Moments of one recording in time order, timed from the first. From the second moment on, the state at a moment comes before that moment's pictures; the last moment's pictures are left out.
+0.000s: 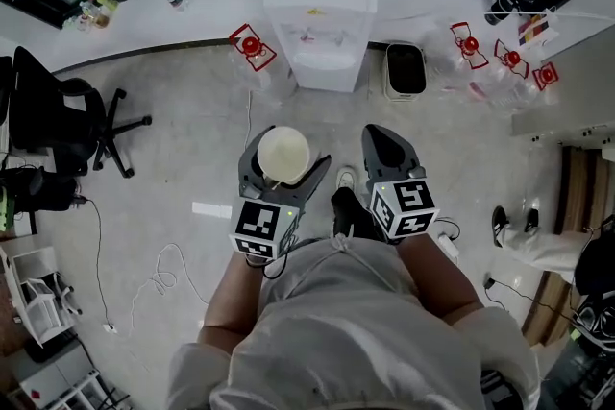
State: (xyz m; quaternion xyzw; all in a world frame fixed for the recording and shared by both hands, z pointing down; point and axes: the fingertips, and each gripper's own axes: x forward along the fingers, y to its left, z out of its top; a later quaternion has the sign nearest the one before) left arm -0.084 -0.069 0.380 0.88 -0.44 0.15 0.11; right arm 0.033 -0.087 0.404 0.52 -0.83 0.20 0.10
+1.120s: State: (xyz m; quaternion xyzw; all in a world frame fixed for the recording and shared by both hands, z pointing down) left arm -0.049 -0.241 0.578 0.87 -0.42 0.21 0.15; right arm 0.072 -0.251 0.563 0.53 -0.80 0.20 0.18
